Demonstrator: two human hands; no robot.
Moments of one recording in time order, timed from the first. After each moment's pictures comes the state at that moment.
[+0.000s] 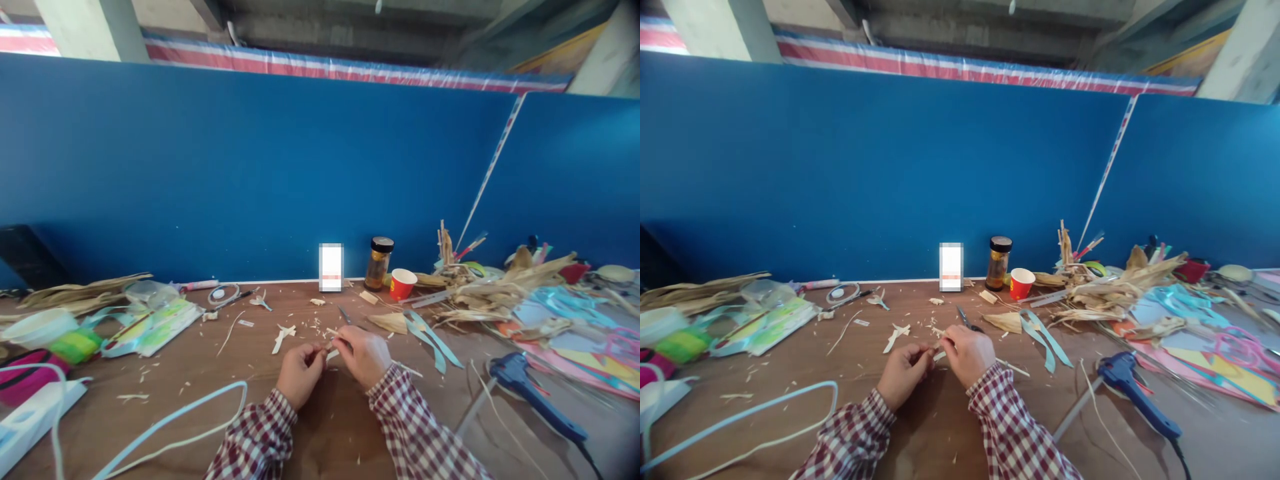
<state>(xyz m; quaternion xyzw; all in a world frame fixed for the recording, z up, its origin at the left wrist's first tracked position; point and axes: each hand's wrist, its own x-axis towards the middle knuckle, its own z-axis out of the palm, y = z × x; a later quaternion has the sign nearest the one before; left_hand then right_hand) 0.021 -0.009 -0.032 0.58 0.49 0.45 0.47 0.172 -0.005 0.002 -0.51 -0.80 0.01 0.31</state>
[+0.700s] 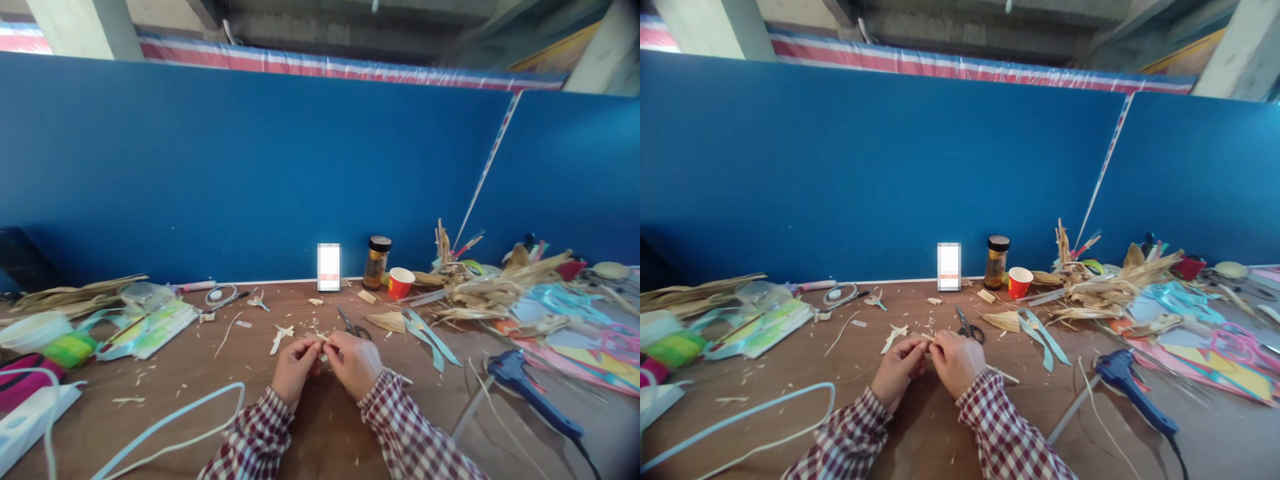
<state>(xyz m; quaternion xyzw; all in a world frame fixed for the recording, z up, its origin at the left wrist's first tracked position) 0.022 -0.009 -0.025 0.41 0.43 0.53 0.61 0.160 -0.015 0.004 -0.52 -0.80 0.01 0.28</state>
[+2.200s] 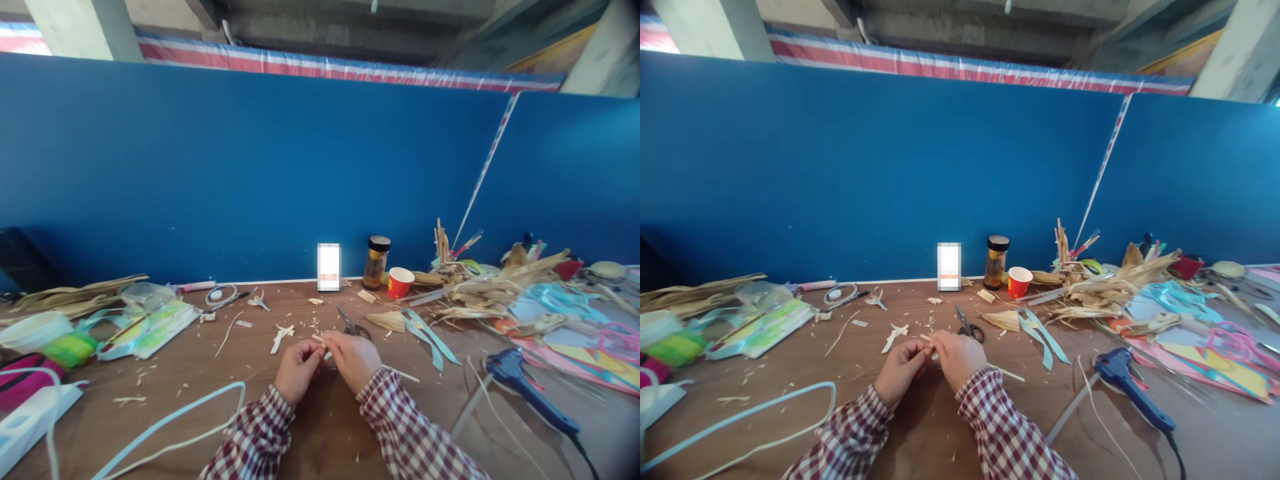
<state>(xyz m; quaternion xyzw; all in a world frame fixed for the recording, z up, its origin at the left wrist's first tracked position) 0.021 -0.008 -0.027 0.51 0.46 0.47 0.55 0.162 -0.009 0.000 -0.54 -0.81 0.03 0.25</state>
